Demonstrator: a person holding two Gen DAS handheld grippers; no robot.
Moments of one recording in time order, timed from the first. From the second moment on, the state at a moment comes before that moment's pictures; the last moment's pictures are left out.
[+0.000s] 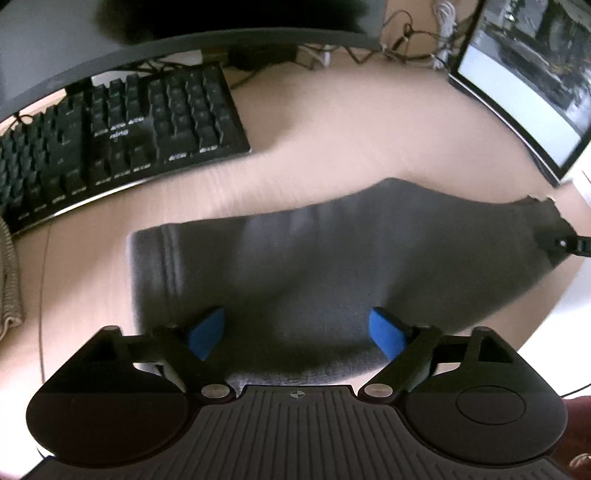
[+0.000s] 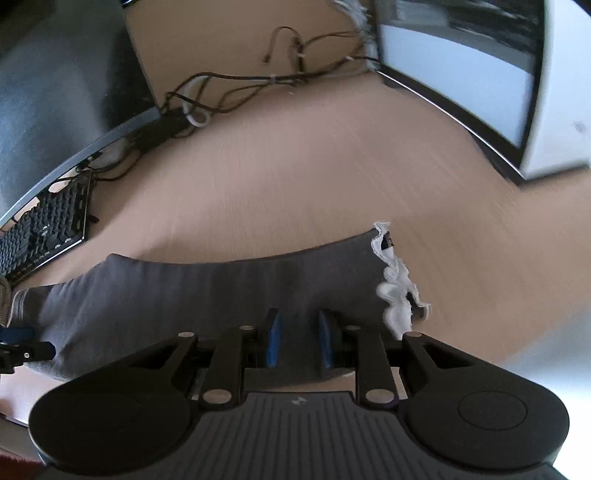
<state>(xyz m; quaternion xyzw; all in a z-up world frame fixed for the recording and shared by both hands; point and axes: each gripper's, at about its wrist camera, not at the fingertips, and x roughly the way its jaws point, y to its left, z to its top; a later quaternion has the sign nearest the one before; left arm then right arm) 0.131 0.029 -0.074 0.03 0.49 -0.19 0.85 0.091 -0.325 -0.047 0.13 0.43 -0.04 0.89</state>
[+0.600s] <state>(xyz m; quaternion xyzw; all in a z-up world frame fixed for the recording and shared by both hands) 0.184 -0.004 -0.070 0.00 0.49 -0.09 0.87 0.175 -0.352 -0.048 0.12 0.43 0.04 0.89</state>
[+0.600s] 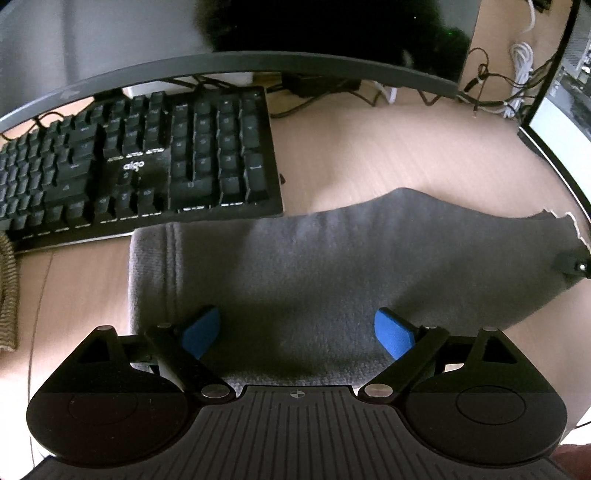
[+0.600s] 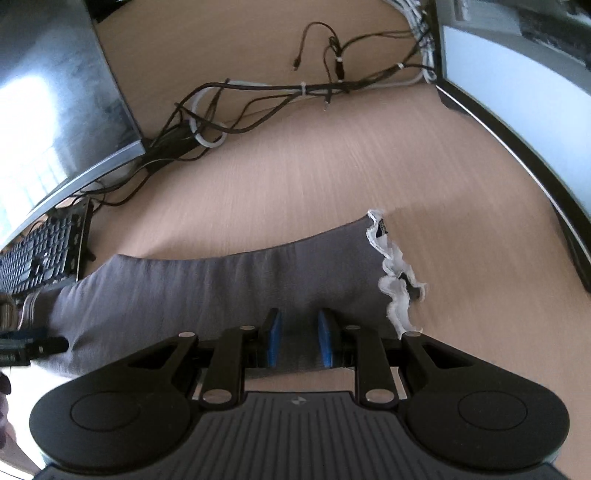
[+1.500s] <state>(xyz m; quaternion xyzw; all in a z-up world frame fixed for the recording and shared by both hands) 0.214 -0.138 -0.049 -0.02 0.51 -0.13 0.85 0.206 -0.381 -0.022 0.02 0.38 0.04 0.92</state>
